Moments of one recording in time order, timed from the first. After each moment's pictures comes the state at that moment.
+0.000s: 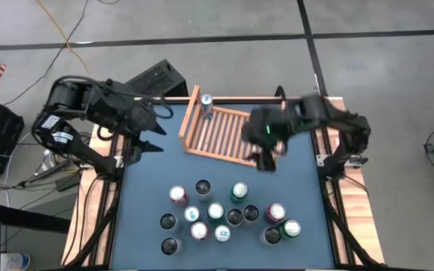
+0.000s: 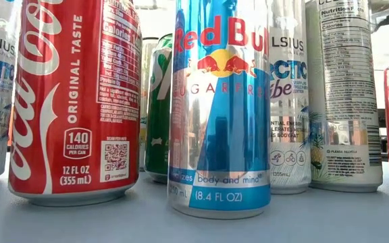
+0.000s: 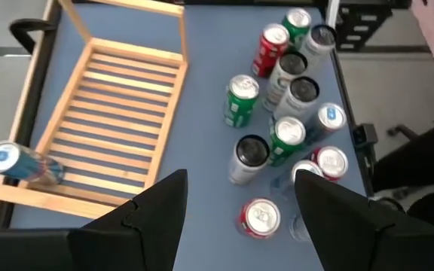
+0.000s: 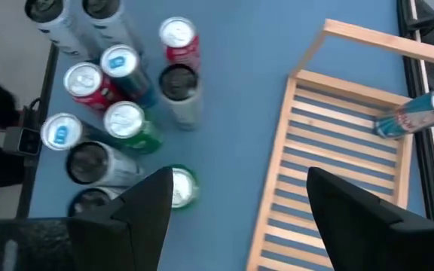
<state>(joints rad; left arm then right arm) -0.04 1.46 2.25 -1.50 0.05 -0.04 0.13 1.77 2.35 -1.53 0.09 0.07</state>
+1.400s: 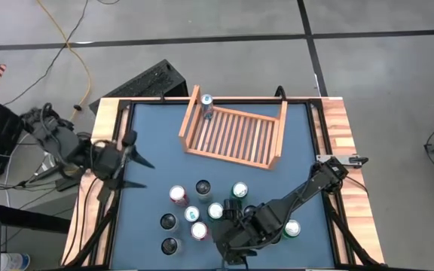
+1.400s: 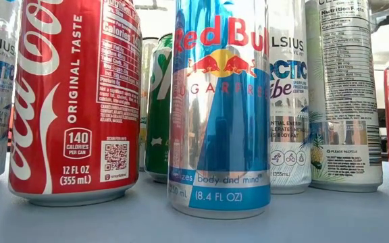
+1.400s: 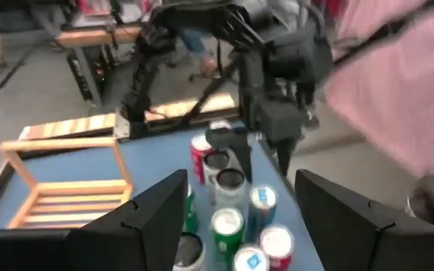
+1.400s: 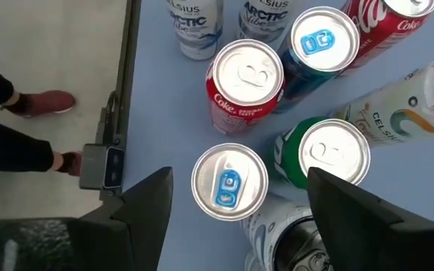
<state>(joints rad) -0.60 0.96 1.41 -0.66 -0.33 -0.08 0.58 2.21 2.35 -1.24 0.26 0.47</state>
